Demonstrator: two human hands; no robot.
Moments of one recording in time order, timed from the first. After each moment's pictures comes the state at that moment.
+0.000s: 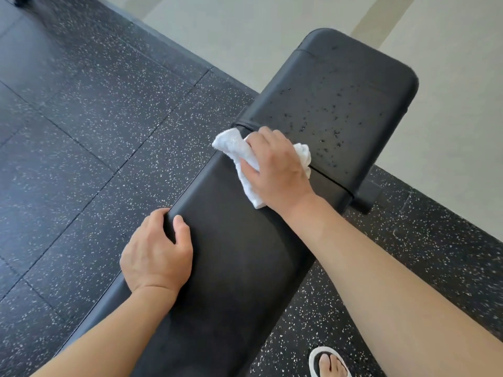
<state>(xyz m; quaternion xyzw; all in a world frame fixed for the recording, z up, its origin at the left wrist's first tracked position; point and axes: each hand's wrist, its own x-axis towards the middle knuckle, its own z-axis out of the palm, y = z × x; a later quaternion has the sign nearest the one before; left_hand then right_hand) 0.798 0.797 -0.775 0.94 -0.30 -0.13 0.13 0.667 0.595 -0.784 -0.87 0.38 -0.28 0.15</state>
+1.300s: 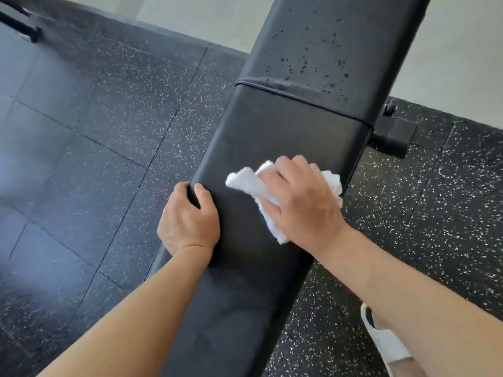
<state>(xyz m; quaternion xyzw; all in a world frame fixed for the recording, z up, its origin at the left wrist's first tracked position) 0.802 0.799 -0.781 0.94 -0.31 -0.11 0.11 0.612 0.726 -0.788 -0.87 0.40 -0.25 0.11</state>
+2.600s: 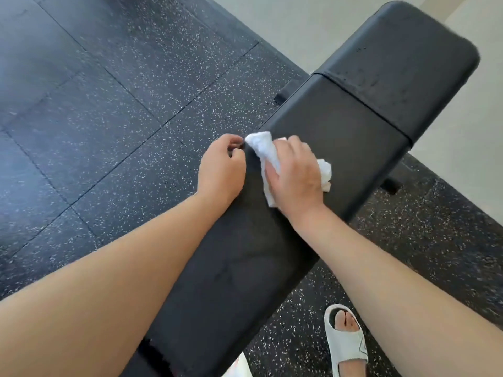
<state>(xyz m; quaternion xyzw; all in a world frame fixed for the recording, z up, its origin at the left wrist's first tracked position) 0.841 0.841 -0.755 0.85 -0.29 -0.30 0.32 0.705 0.773 -0.788 -0.88 0.43 -0.19 0.11</state>
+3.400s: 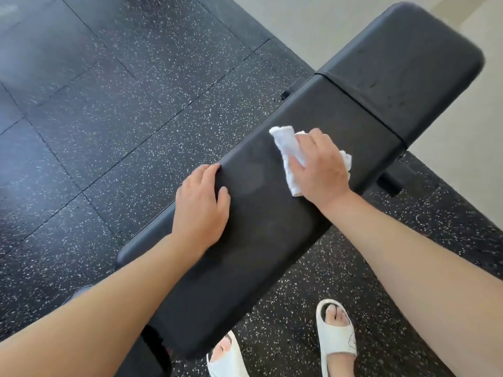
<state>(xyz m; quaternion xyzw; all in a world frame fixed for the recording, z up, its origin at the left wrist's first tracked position) 0.815 0.926 -0.746 0.88 -0.40 -0.20 0.16 0.651 0.728 -0.779 -0.90 0.36 -0.23 0.11</state>
